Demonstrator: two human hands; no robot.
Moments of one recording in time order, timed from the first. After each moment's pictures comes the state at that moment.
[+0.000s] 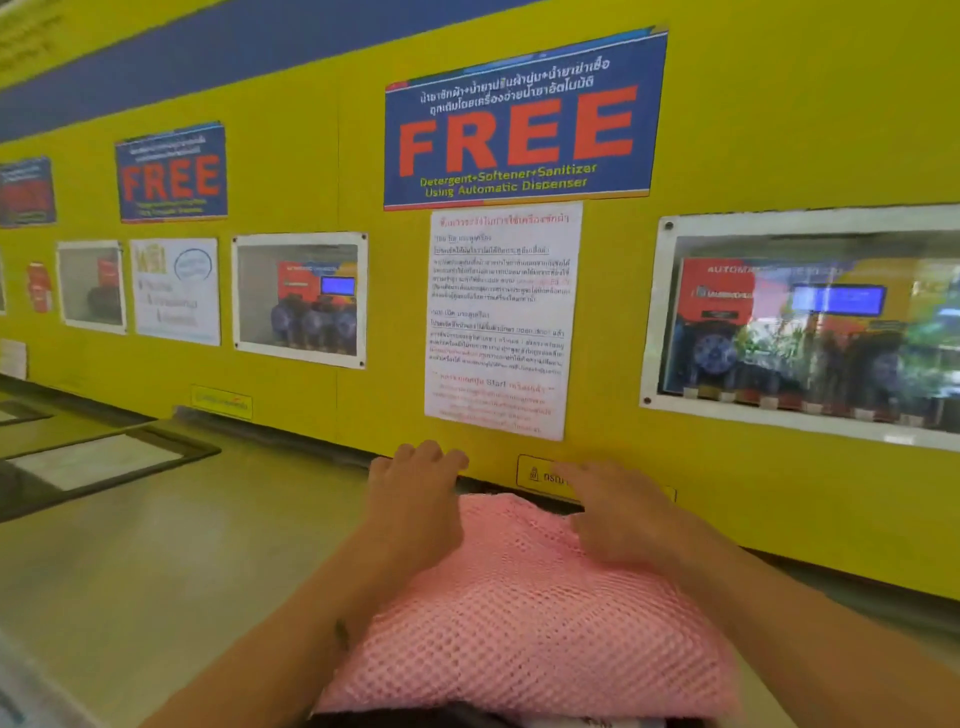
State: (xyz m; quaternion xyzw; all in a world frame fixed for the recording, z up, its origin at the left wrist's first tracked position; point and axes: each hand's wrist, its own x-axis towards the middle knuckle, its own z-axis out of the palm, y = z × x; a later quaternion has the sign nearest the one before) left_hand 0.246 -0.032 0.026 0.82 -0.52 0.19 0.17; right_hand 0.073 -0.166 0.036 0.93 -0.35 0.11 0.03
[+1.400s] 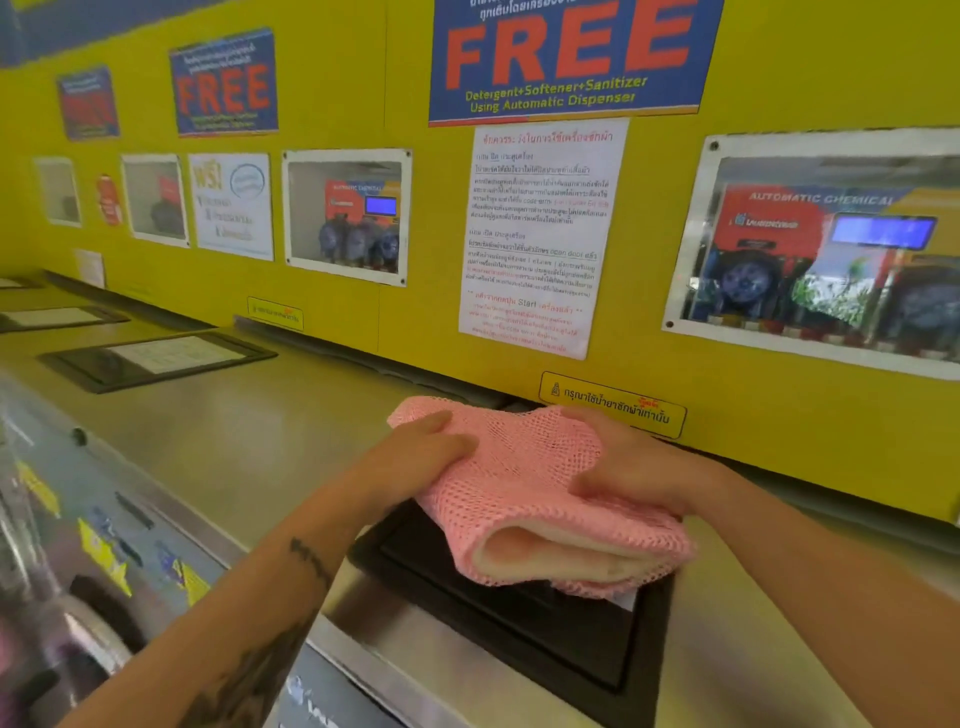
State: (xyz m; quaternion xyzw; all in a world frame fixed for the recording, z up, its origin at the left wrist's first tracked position) left_hand 0.211 0.056 0.006 0.76 -0.40 -0.25 0.44; right_hand 0.033 -0.119 0.022 0.89 -0.31 0.09 -0.32
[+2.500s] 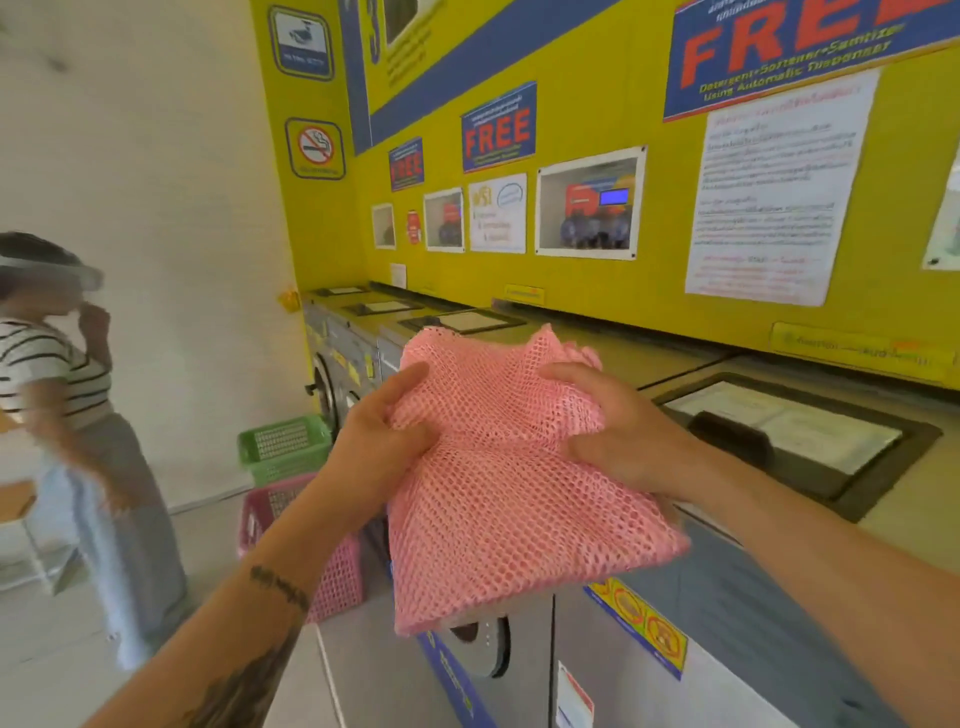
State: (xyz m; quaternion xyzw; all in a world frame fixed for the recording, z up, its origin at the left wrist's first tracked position) left_hand 0.138 0.386 -0.023 0.72 -0.23 -0.02 0.65; right_hand 0.049 0.160 -0.007 0.90 0.03 0.17 -0.39
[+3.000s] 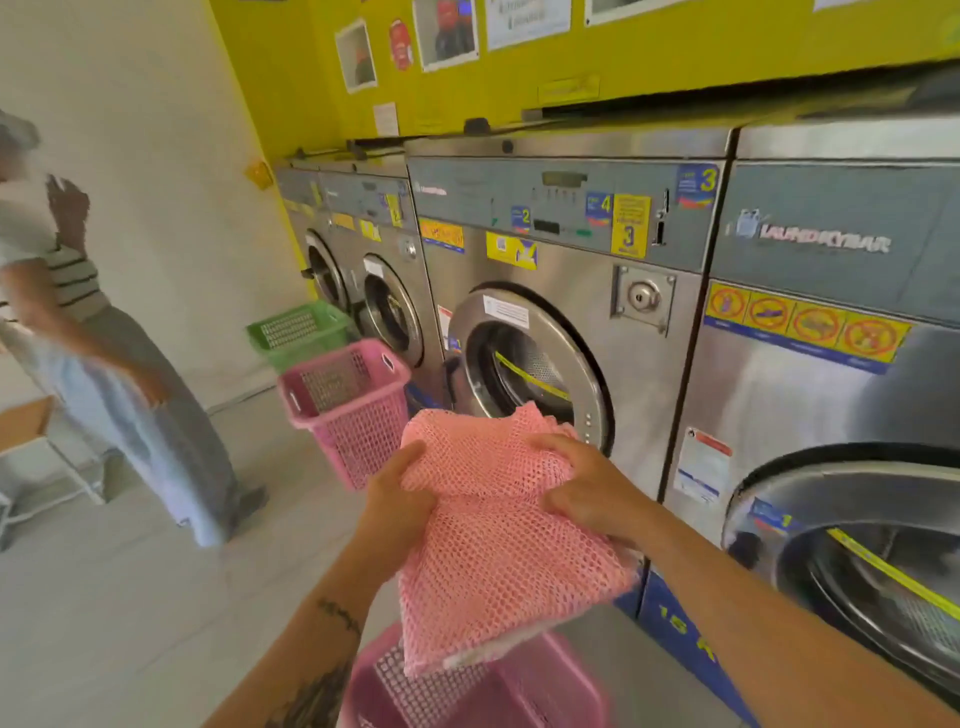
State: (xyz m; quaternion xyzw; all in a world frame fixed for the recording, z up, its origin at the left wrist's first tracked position) left_hand 0.198 0.607 -0.326 0.80 -0.08 -0.12 0.58; right_hand 0.106 0.402 -0.335 0.85 -0.16 0.03 -0.51
